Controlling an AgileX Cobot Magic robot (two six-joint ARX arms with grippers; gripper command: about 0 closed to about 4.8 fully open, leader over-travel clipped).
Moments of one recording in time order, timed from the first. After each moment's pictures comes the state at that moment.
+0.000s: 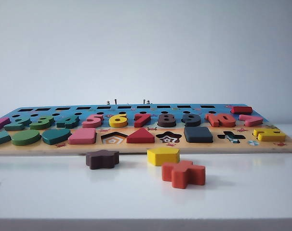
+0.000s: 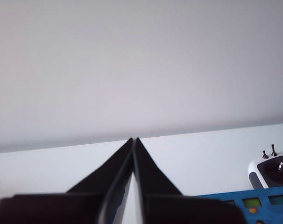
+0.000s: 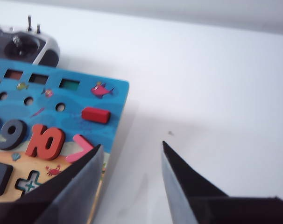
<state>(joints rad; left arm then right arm) -0.08 0.34 0.62 -0.24 -0.08 0.15 0.23 0.55 0.51 -0.34 -0.01 -0.02</state>
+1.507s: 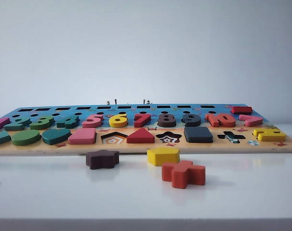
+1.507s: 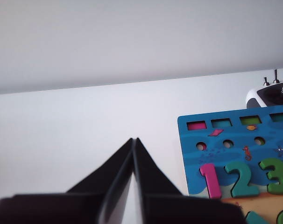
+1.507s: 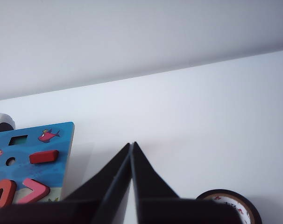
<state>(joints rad) -0.08 0.00 0.19 -0.22 -0.08 0.10 -0.02 0.13 0.17 -0.11 -0.03 0.16</state>
